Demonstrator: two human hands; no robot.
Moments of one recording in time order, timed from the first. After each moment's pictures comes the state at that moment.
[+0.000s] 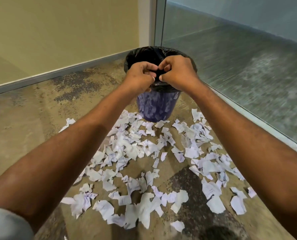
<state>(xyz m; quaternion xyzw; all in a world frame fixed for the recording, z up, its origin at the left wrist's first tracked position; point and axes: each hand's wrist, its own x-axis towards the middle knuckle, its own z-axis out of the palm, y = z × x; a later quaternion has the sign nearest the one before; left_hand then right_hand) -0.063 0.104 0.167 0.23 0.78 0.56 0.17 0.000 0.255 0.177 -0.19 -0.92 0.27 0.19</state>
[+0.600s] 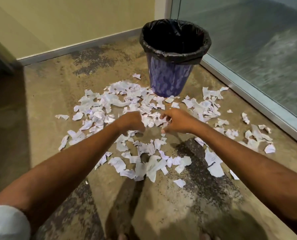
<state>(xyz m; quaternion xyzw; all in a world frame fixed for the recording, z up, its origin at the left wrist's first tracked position) 0.039 -0.027 0.050 0.21 0.90 0.16 0.35 0.141 0.166 0.043 -0.09 -0.95 0.27 -0.13</state>
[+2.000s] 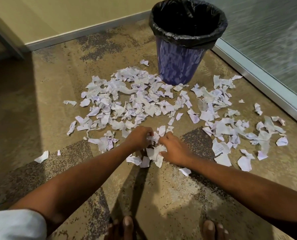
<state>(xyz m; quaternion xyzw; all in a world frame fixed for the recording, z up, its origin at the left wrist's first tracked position) 0.096 -0.065 -0.078 0.32 0.90 0.19 0.23 0.219 0.095 -0.089 -0.05 -0.97 0.20 -0.14</state>
